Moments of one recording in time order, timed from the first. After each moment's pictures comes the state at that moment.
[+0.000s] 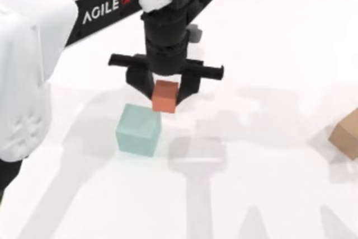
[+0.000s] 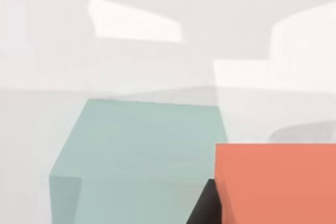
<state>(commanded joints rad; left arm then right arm) -0.62 2.30 2.01 -1.30 0.00 -0.41 0.00 0.00 0.00 0.00 0.00 0.00</state>
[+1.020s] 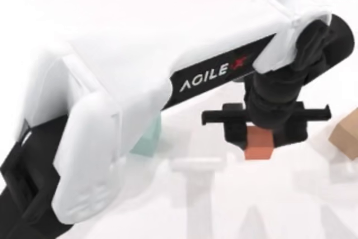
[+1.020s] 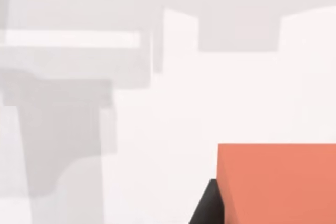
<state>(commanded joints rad) -0.98 2.39 2.20 -1.36 -0.03 -0.96 0.00 0.00 0.00 0.00 0.00 0.00</state>
